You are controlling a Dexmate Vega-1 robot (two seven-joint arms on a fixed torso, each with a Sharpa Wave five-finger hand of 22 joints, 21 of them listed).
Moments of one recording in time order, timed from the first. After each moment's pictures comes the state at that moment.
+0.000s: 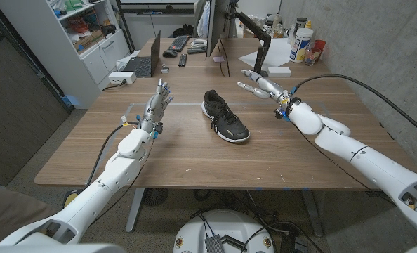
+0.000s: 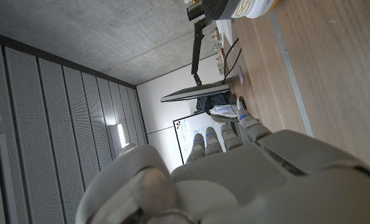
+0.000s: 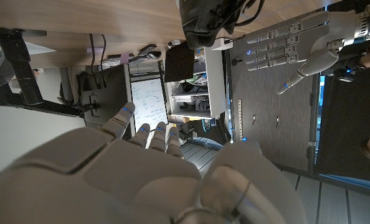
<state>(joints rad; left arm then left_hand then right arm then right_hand) 0.90 0.53 0.34 -1.39 -0.61 -0.35 0.04 0.35 0.15 -0.24 0.10 0.29 -0.04 -0.01 0.18 0.17 -0.05 0.02 0.21 0.19 -0.06 0.04 0.18 0.18 0.05 0.10 0.18 0.17 -0.66 -0.72 -0.59 -1.49 -0.29 0.33 -0.13 0.27 0.04 -0.16 0.06 0.25 -0.02 -0.03 0.19 0.19 -0.02 -0.04 0.19 0.19 -0.12 -0.03 0.19 0.18 0.07 0.04 0.18 0.17</state>
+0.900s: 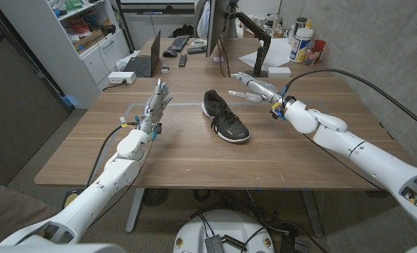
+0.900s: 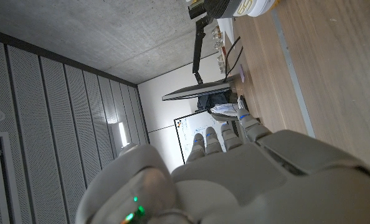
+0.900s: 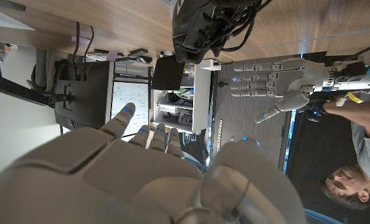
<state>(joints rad) 0.92 0.53 0.33 -1.41 -0.62 -0.36 0.04 0.35 0.14 -0.24 0.10 0.29 -0.04 -0.01 0.18 0.17 -0.05 0.02 0.21 0.19 -0.06 0.04 0.18 0.18 0.05 0.10 0.18 0.17 -0.61 -0.74 -0.65 -1.51 -0.46 0.34 -0.13 0.27 0.04 -0.16 0.06 0.25 -0.03 -0.05 0.19 0.19 -0.03 -0.05 0.19 0.19 -0.15 -0.04 0.19 0.18 0.06 0.04 0.18 0.17</state>
